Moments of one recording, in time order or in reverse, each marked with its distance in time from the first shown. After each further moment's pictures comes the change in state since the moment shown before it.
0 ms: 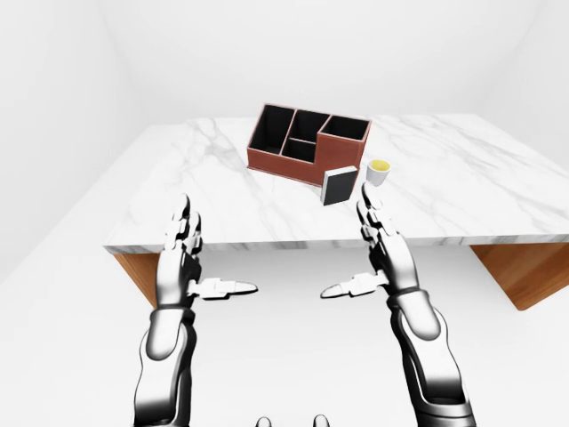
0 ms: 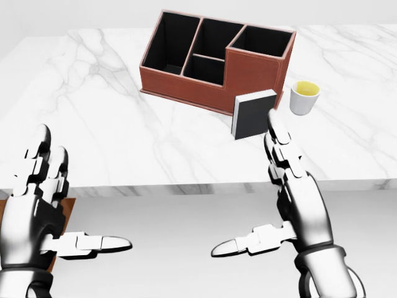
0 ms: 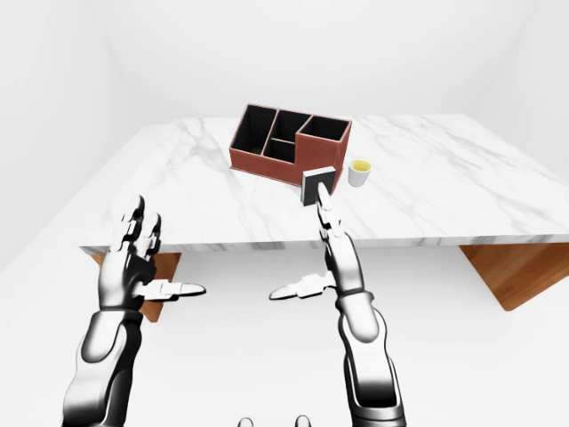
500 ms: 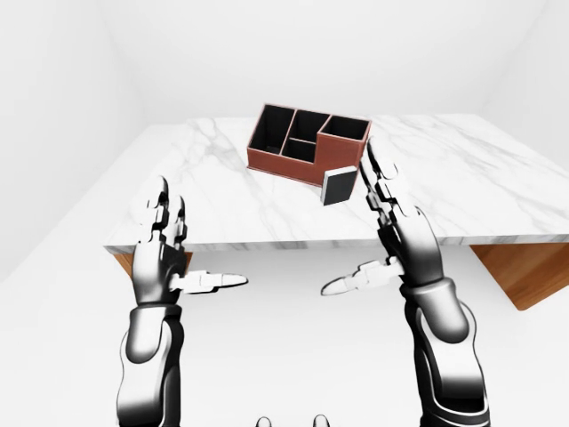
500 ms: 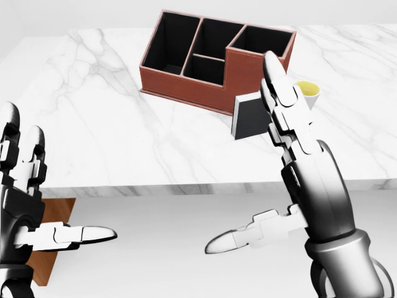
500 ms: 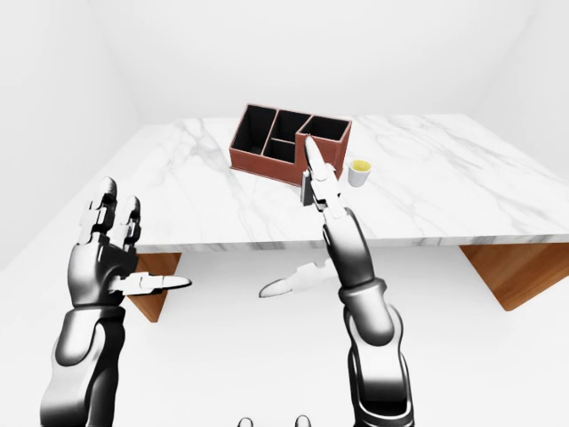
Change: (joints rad) left arm -0.020 0.011 0.056 -0.132 -0.050 0.032 0.000; right arm -0.079 -0.010 0.012 -0.252 -0.072 0.000 0.097
